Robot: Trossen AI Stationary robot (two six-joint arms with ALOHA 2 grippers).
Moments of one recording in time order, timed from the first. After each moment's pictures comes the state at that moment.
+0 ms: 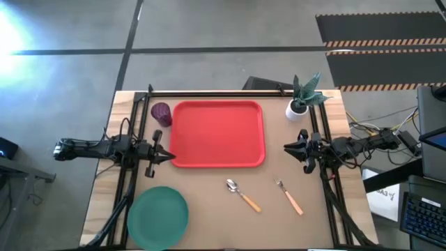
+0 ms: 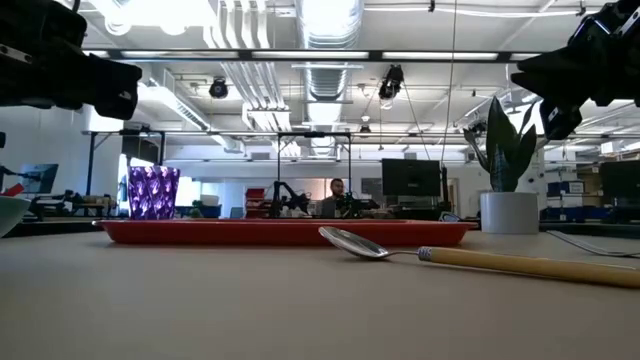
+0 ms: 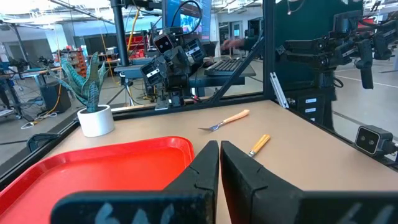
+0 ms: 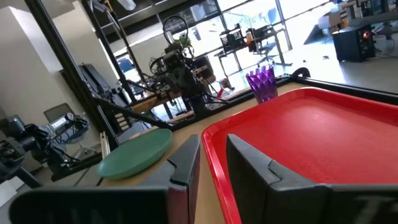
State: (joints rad) left arm -0.06 0.06 0.01 0.04 0.07 0.09; right arm 0.27 0.03 0.01 0.08 0.34 0.36
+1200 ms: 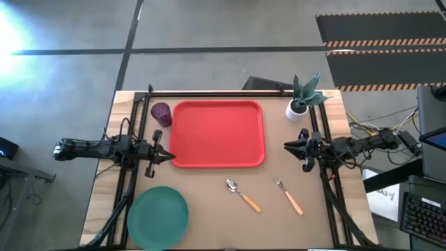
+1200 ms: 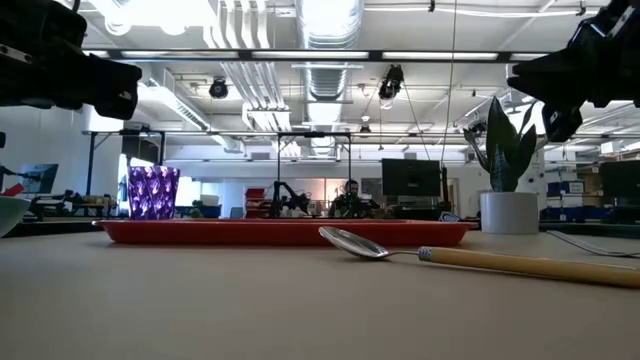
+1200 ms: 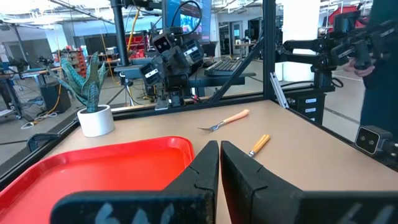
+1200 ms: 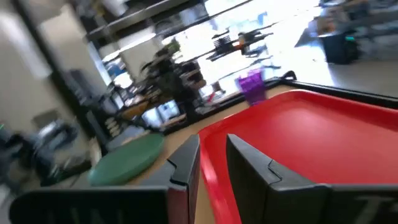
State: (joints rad) left arm -0.06 0.06 0.01 0.04 0.07 0.09; right arm 0.27 0.03 0.01 0.08 0.42 0.39
